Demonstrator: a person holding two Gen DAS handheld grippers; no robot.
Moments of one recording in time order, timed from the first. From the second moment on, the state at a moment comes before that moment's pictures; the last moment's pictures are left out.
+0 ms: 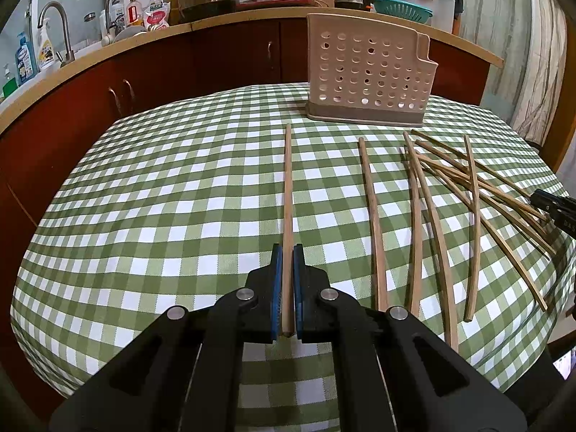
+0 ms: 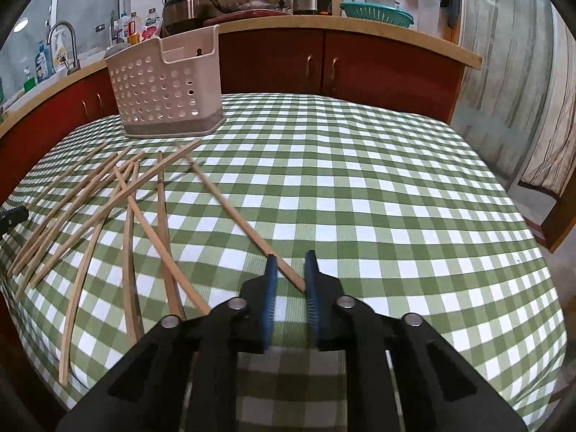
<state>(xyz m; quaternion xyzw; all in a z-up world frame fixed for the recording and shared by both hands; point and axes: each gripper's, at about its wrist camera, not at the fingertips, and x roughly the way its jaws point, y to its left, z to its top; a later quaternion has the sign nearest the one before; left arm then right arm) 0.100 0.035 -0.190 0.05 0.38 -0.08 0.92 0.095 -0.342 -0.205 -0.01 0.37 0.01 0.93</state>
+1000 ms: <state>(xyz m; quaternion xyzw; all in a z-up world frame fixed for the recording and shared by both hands) 0.083 0.033 -0.181 0.05 0.37 -0.07 0.92 0.067 -0.342 -0.209 -0.03 0.35 0.04 0.94</state>
